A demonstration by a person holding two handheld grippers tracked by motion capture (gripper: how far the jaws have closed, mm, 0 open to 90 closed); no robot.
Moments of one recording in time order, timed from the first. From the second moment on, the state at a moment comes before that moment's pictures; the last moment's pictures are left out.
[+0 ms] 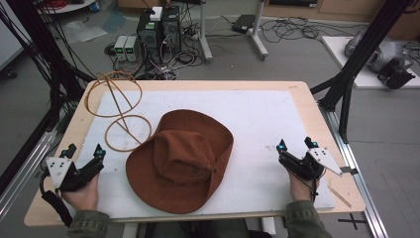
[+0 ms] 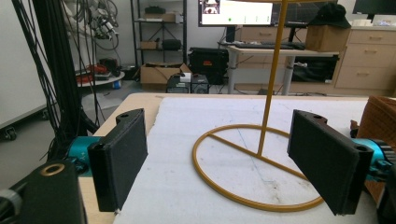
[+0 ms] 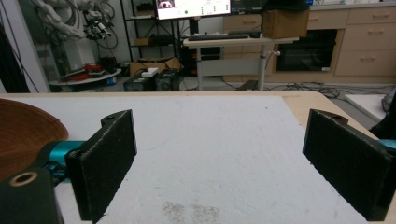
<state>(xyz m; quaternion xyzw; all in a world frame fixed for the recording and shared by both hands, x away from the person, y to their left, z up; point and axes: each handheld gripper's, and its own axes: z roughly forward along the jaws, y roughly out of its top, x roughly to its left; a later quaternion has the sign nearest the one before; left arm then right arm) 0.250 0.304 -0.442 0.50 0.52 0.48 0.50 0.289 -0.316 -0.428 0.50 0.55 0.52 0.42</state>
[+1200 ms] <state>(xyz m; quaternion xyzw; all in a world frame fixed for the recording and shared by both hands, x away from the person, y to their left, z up) 0.250 0.307 -0.443 0.50 0.52 0.48 0.50 0.288 -0.247 -0.404 0.41 0.64 0.56 0.33</state>
